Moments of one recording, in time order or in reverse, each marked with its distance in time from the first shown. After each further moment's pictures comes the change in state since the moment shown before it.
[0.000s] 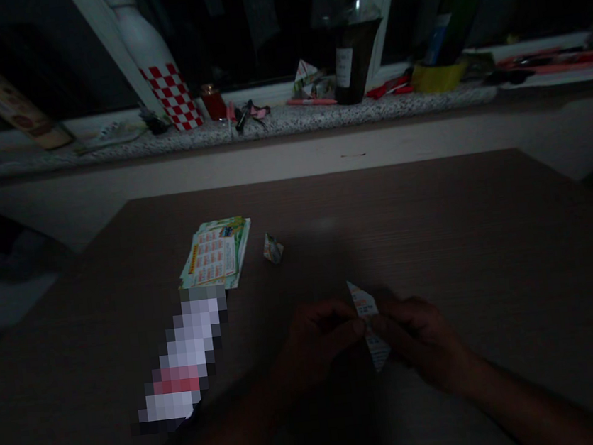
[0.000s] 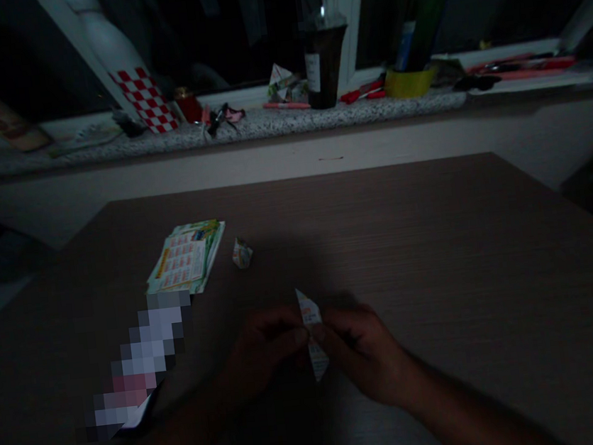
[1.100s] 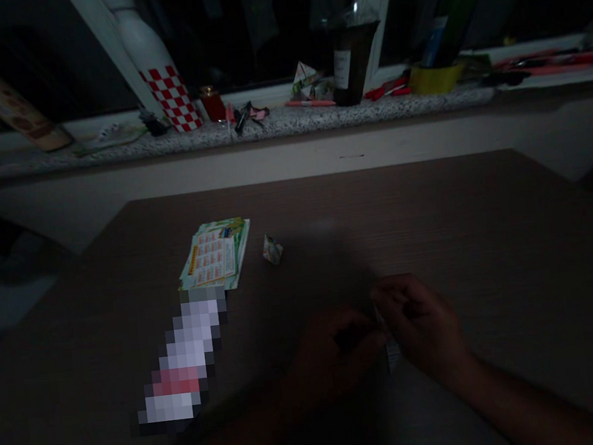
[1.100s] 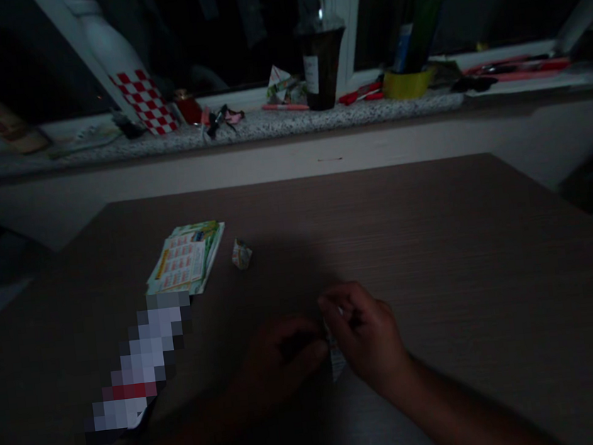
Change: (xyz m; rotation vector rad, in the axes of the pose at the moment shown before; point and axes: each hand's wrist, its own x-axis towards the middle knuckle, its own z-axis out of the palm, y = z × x) left_hand -0.004 0.002 0.013 0.559 -0.038 0.137; right_hand 0.008 0.001 0.006 -0.279 0.510 -0.109
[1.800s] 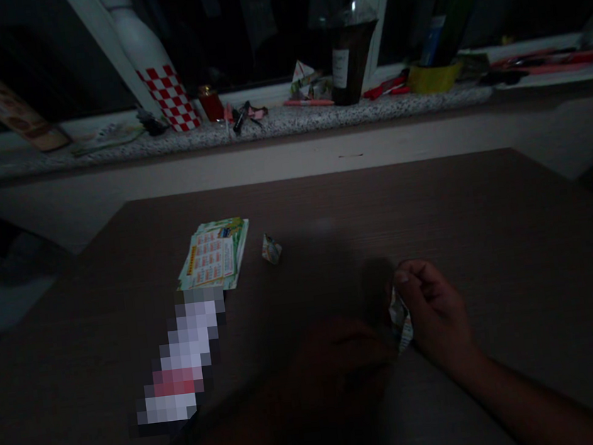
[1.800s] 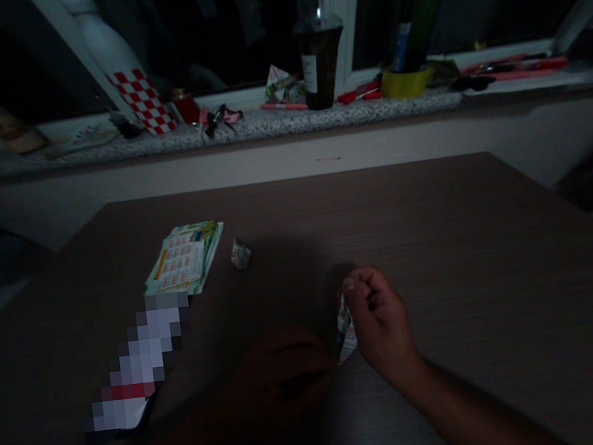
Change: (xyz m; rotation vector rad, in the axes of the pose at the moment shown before) left_hand -0.009 0.002 -0.006 0.329 -0.066 0.558; right_hand 0.004 0.005 -0.003 0.454 0.096 0.366
